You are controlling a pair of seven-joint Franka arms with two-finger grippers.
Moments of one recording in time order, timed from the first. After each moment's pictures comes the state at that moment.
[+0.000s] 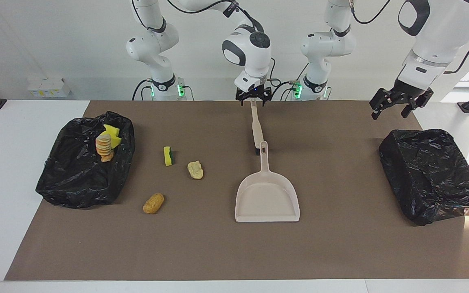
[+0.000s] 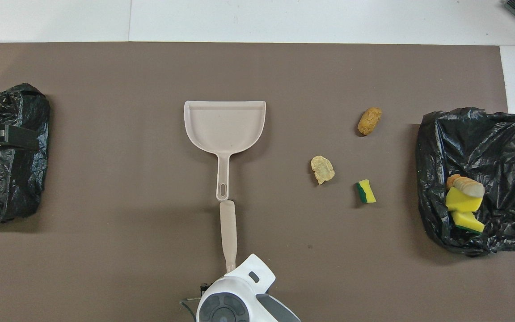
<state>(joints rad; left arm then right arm) -0.01 -0.04 -0.04 -1.65 0.01 1.65 -0.04 0.74 0.04 0.24 -2.20 0.10 2.19 0.95</state>
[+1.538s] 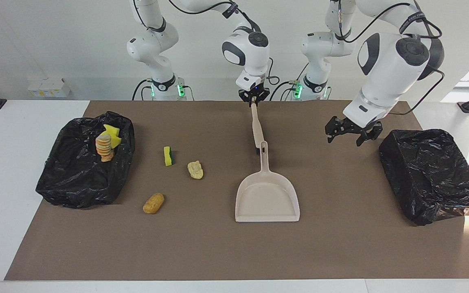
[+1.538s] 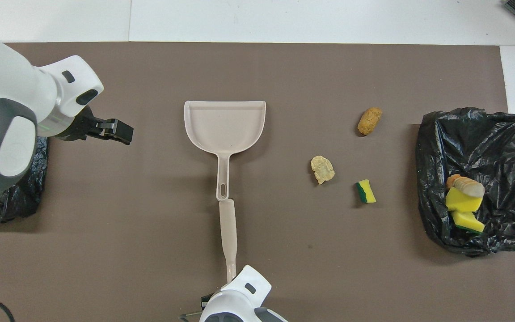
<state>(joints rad) -0.09 0.16 -0.17 -1.63 -0.04 1.79 -0.05 0.78 0.01 0.23 -2.25 0.10 2.25 0.90</state>
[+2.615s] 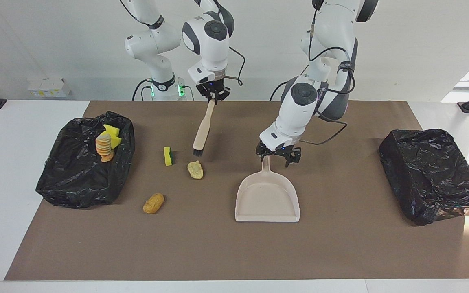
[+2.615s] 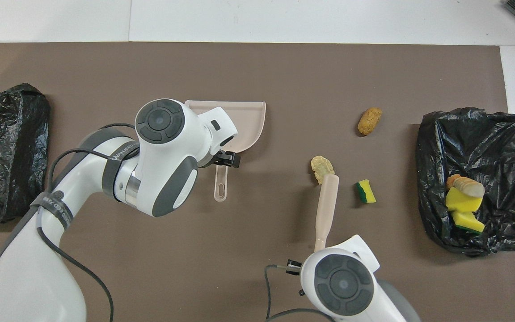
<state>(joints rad) -0.40 0.31 -0.17 -1.80 -0.04 2.16 -0.25 0.40 -0.27 0.22 -2.35 0.07 1.88 0.87</state>
